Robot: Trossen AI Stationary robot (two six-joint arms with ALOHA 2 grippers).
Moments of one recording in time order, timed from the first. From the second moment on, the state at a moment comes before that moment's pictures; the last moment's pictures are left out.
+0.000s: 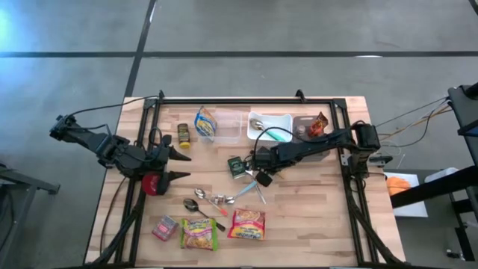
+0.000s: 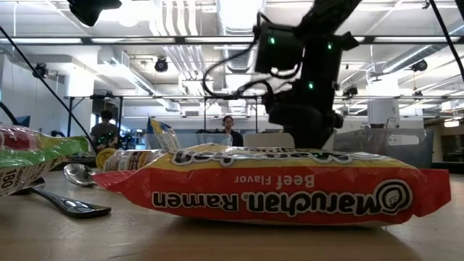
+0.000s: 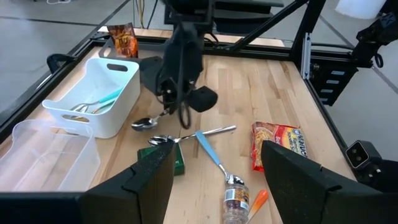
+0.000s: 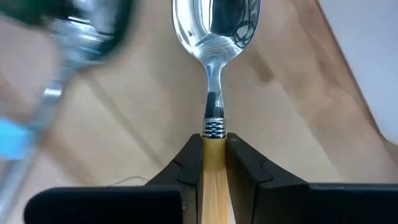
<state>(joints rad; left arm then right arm) -0.43 0.72 0.78 -0.51 -0.40 -0.26 0.02 1.87 1.16 -0.70 0.23 0.67</state>
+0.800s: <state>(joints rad) -0.43 0.72 0.78 -0.50 -0.45 -0.32 0.04 1.78 1.54 -1.07 0.49 0.43</state>
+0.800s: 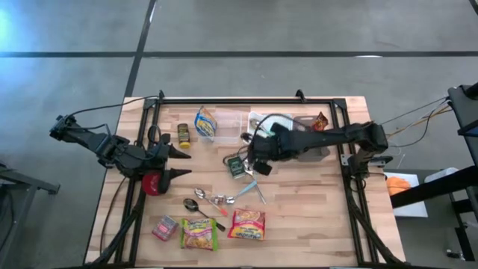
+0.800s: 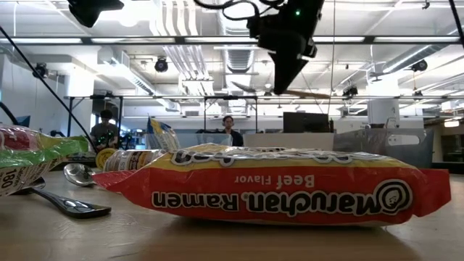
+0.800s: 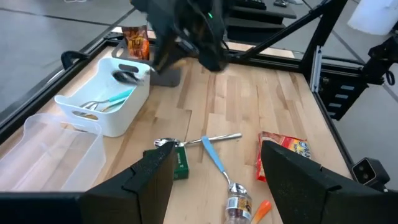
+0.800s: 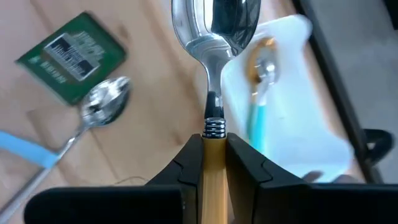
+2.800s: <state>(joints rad) -0.43 0.72 0.78 -0.50 -0.45 -0.31 -0.45 1.72 1.11 -0.57 -0.02 0.18</state>
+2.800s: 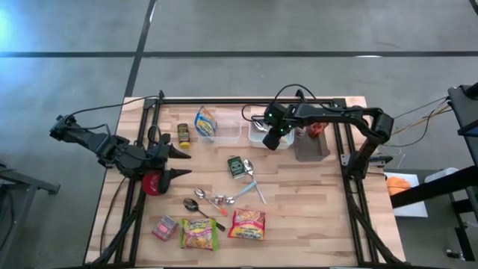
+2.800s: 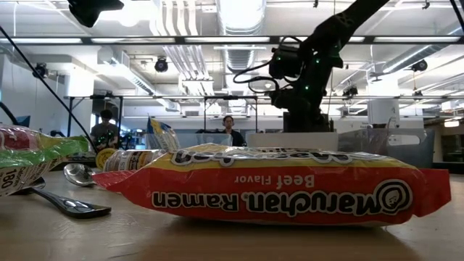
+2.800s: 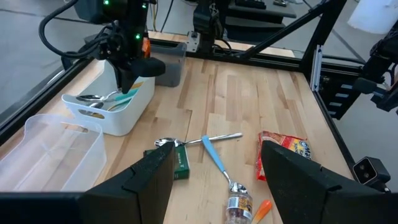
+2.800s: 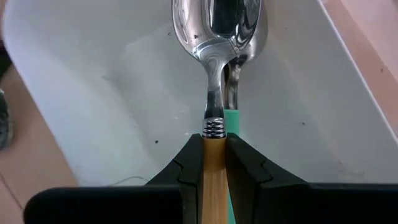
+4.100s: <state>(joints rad) -0.43 0.72 0.78 -0.51 -0.45 -0.31 -0.44 1.94 1.33 -0.80 -0.02 0.20</state>
